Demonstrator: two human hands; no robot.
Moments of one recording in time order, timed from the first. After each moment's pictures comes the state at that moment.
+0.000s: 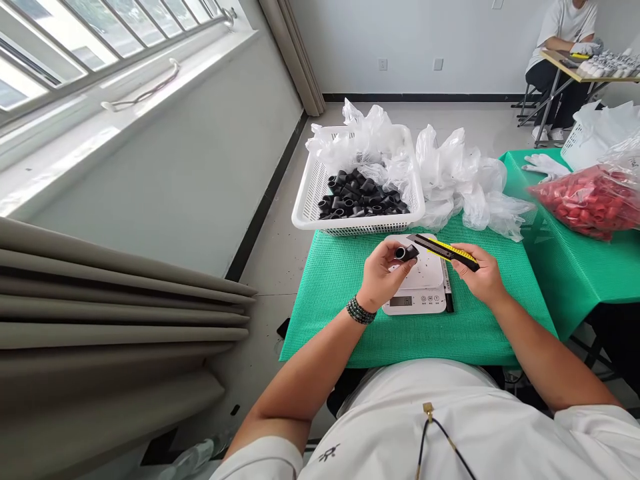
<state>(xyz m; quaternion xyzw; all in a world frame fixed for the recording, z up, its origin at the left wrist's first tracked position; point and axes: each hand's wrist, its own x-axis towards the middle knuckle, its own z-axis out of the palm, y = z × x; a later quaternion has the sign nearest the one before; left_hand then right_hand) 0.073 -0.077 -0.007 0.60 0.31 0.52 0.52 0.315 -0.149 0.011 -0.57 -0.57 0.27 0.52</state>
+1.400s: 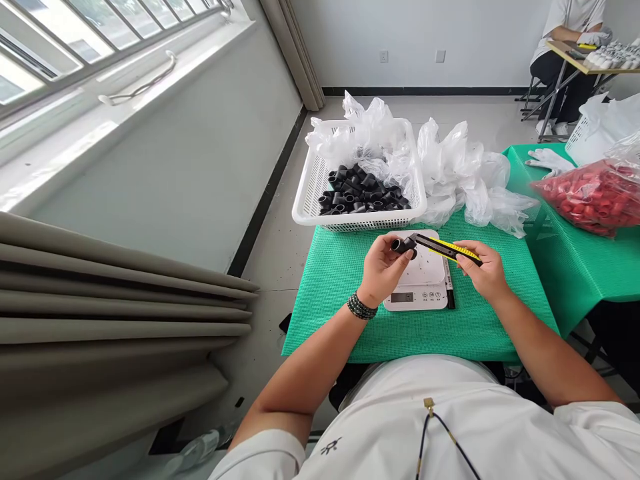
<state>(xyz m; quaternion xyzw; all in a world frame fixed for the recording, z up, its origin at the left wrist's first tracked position) 0.074 -0.078 -0.005 0.56 0.32 0.54 0.54 0.314 -0.149 0.008 -0.58 -0.52 0.32 0.55</state>
